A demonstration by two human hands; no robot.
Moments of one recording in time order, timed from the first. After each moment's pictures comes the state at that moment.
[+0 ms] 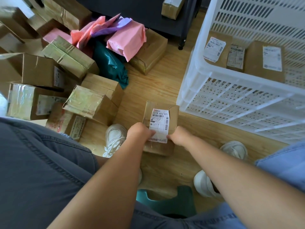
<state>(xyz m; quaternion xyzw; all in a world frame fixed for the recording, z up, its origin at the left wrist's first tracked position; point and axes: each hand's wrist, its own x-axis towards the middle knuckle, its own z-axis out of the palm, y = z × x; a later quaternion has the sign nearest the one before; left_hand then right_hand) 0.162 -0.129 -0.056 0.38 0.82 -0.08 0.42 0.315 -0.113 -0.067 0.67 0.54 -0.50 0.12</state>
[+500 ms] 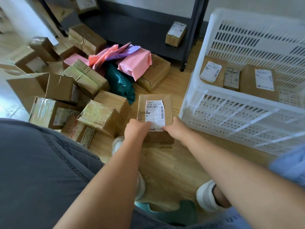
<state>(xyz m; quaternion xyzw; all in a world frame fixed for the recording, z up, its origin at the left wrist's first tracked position) 0.146 -0.117 -0.005 0.29 0.86 0.16 0.39 0.292 -0.088 0.010 0.63 0.57 -0.53 -0.06</state>
